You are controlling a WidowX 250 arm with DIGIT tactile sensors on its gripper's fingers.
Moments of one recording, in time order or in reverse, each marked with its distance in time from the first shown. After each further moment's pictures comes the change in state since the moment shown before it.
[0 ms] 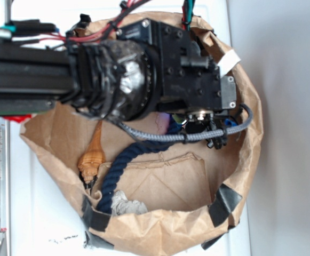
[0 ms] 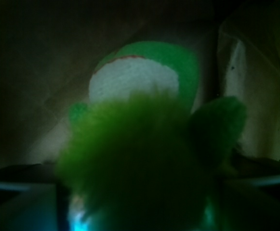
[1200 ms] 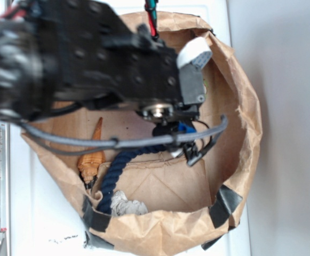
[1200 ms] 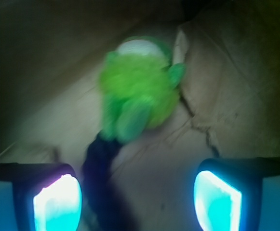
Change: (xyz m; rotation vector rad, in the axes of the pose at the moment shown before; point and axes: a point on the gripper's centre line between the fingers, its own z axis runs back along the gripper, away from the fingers) arm -0.015 0.020 0.041 -0.003 0.006 -0.033
